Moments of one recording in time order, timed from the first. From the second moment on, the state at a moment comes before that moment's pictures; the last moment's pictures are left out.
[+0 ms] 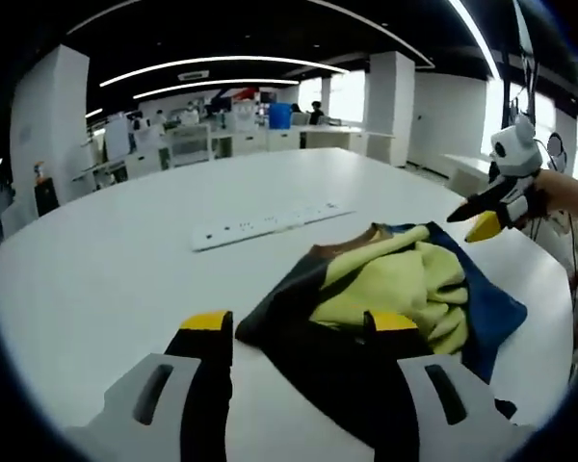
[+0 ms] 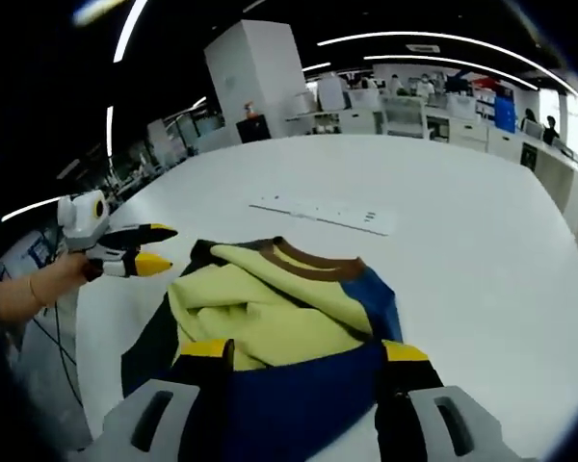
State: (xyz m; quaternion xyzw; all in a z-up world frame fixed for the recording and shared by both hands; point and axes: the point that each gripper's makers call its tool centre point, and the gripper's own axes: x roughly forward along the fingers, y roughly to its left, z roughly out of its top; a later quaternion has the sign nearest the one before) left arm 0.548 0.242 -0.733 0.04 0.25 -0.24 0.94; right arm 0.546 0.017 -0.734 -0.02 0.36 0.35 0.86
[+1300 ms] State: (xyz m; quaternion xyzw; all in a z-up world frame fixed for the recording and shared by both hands) left arm 0.400 0.220 -0.760 0.07 0.28 -0.30 0.91; right arm 0.386 0.117 -0.737 -0.06 0.35 0.51 0.78
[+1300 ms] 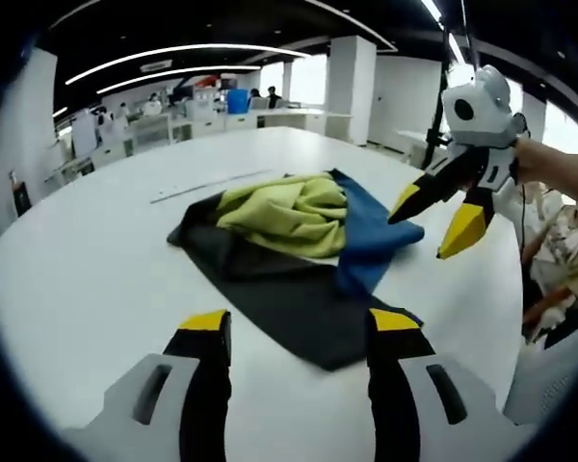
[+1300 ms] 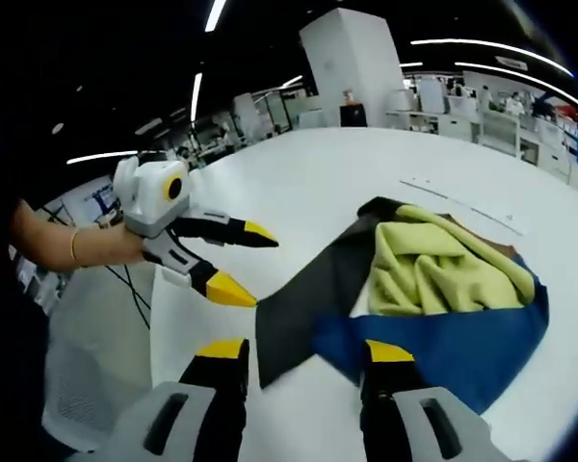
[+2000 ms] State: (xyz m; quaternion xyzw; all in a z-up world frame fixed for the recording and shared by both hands) left arm 0.384 0.211 -0.786 0.05 0.31 -0.28 0.91; right arm 0.398 0.135 -0.782 -0.12 0.33 0.44 0.82
